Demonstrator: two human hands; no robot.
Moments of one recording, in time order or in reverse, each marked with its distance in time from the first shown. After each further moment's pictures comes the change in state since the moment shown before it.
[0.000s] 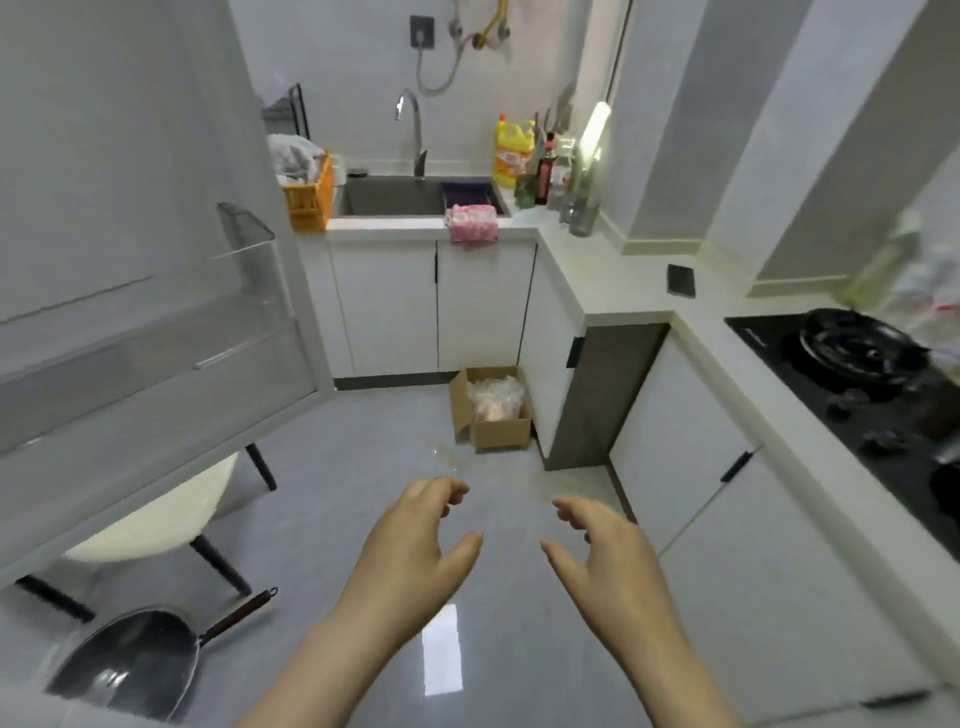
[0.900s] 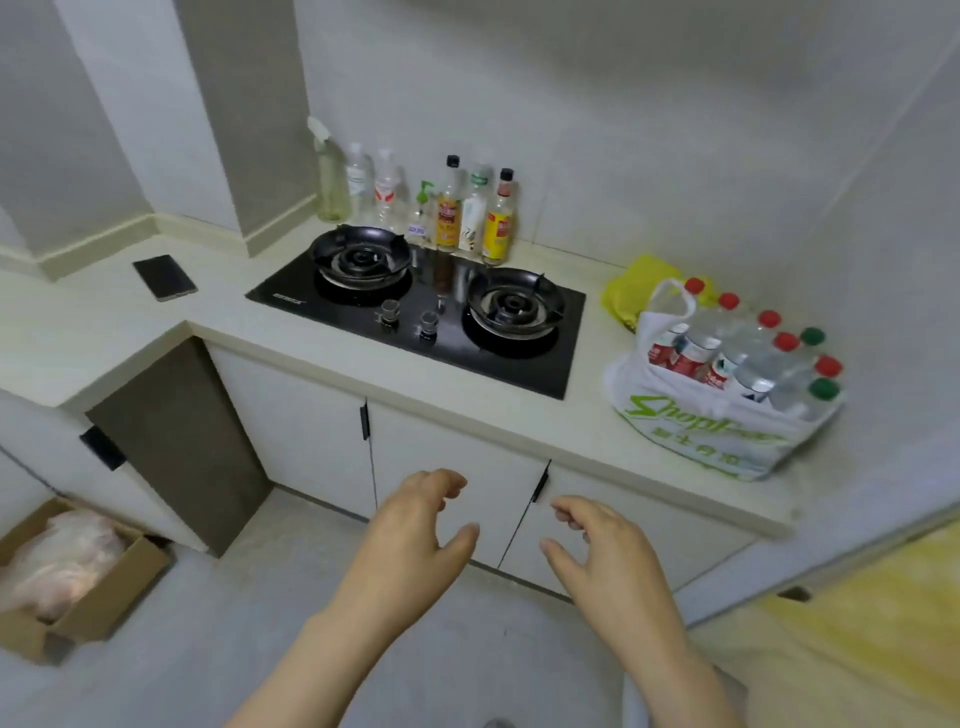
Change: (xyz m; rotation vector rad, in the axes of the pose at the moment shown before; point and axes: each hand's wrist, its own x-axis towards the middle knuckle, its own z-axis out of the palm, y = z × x) left_hand 0.140 0.214 0.206 -0.140 -0.790 0.785; right_hand -0.073 0.168 -0.102 0.026 0.565 0.942
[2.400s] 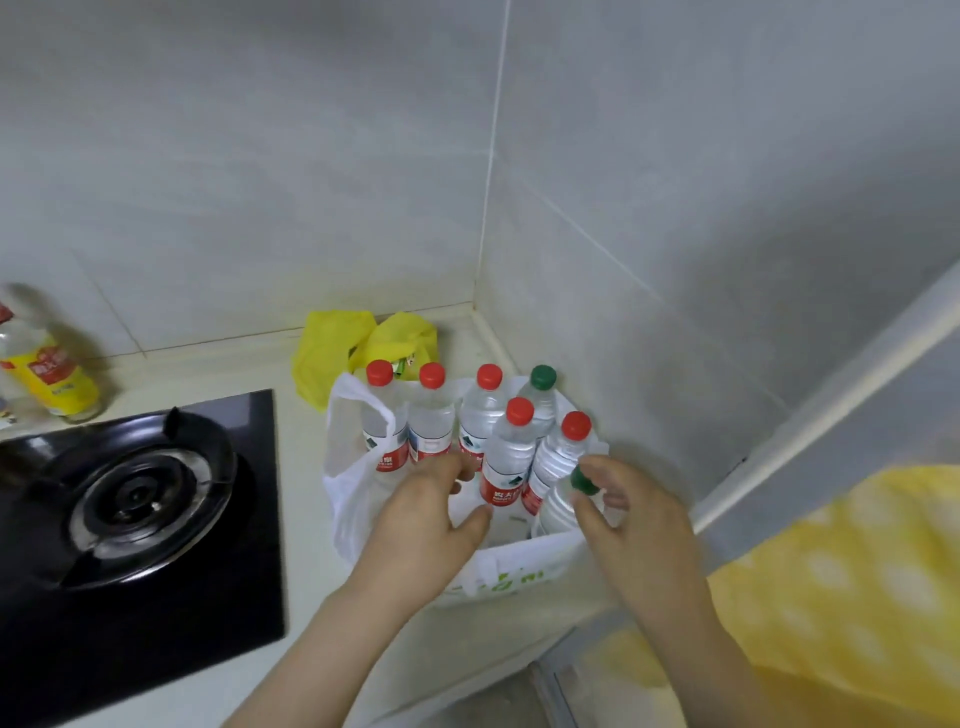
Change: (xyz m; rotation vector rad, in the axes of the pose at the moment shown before) left_hand 0.375 0.213 0.253 -0.099 -0.469 0.469; right_hand 0.198 0.255 -0.192 0.166 0.659 0.552
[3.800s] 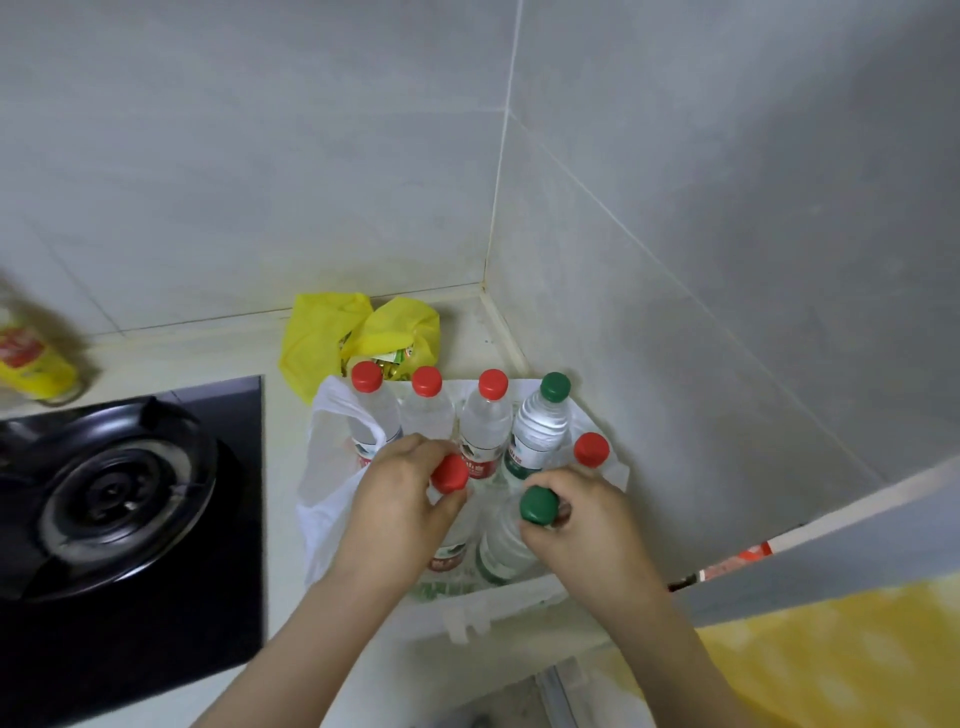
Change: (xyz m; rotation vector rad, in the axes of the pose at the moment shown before) left_hand 0.061 -0.027 0.008 0.131 0.172 0.121; right_hand 0.063 0.012 0.047 -0.082 -0.258 -0.080
